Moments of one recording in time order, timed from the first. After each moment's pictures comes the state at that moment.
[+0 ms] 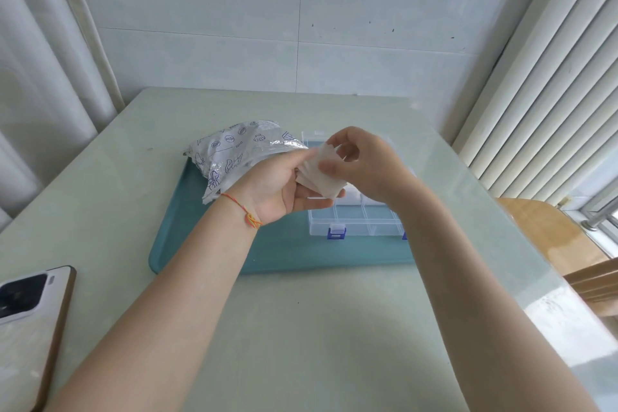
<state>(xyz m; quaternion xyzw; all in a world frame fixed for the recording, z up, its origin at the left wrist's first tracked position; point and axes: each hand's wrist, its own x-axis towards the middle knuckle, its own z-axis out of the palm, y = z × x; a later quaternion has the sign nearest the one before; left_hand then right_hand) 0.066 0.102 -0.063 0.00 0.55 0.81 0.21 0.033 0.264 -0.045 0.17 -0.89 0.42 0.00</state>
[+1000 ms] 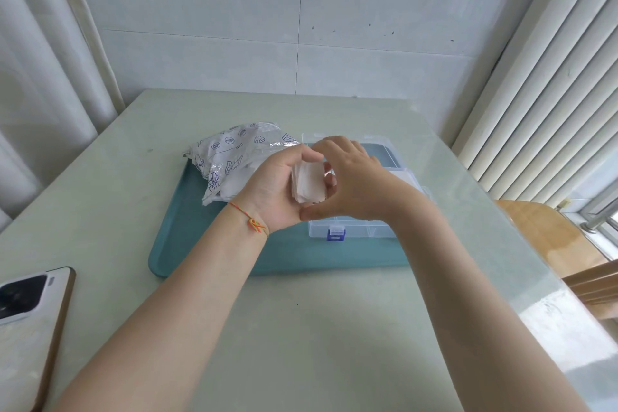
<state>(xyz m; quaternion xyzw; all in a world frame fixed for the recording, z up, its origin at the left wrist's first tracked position) 0.065 0.113 -0.068 0.01 0.41 0.89 0.21 0.048 0.257 -0.048 0.30 -0.93 0.21 0.00</state>
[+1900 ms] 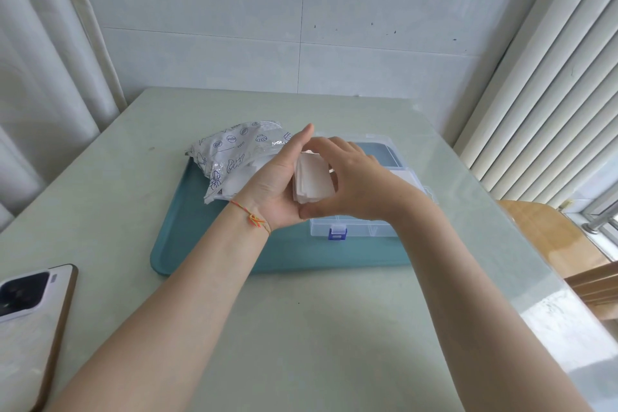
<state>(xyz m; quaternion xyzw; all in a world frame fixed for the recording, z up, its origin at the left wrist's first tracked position) 0.068 0.113 -0.063 0.00 0.43 0.87 0.23 0.049 0.257 -0.047 0.32 -0.92 0.24 -0.01</state>
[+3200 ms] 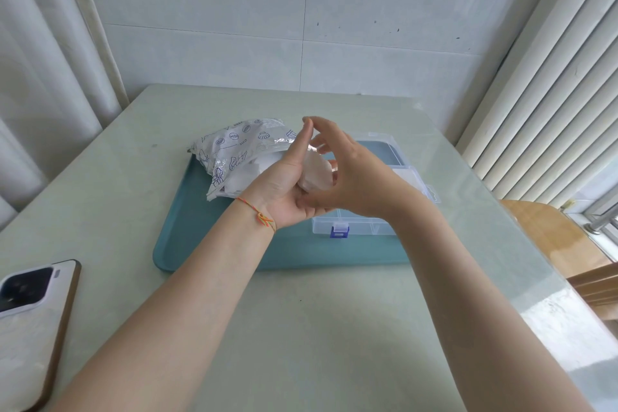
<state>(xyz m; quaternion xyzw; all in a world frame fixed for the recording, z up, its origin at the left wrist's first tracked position) 0.072 0.117 -0.062 -0.04 0.46 0.86 0.20 0.051 0.250 -0.048 0.31 -0.88 0.35 0.00</state>
